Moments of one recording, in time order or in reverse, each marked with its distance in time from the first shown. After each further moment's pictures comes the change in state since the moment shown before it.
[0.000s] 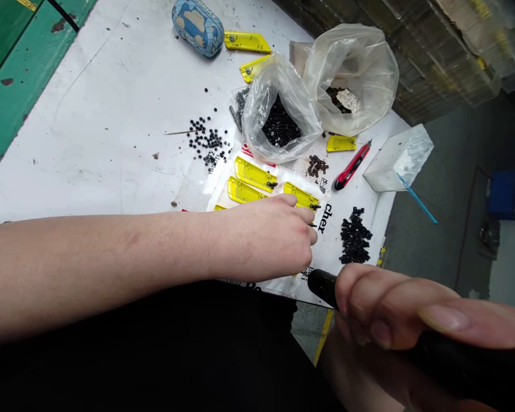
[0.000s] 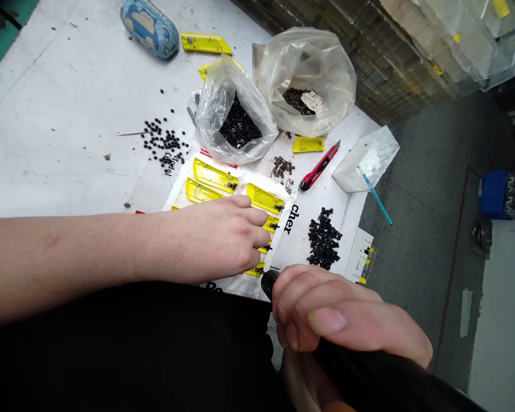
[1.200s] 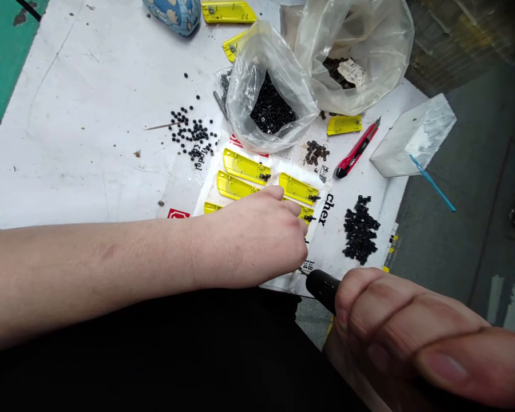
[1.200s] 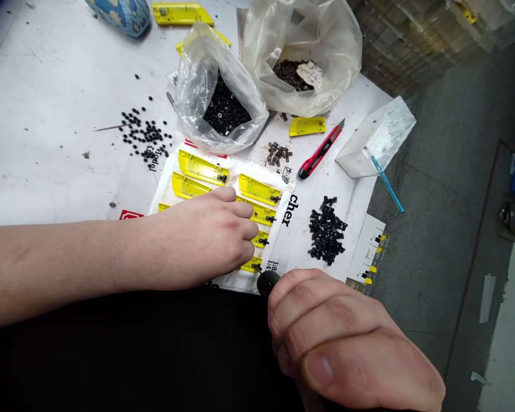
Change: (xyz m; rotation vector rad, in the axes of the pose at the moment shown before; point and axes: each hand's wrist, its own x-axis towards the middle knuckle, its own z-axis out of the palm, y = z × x) left_hand 0.003 0.006 0.008 -0.023 0.002 -0.130; right_hand -0.031 0.016 -0.019 0.009 -0.001 -0.039
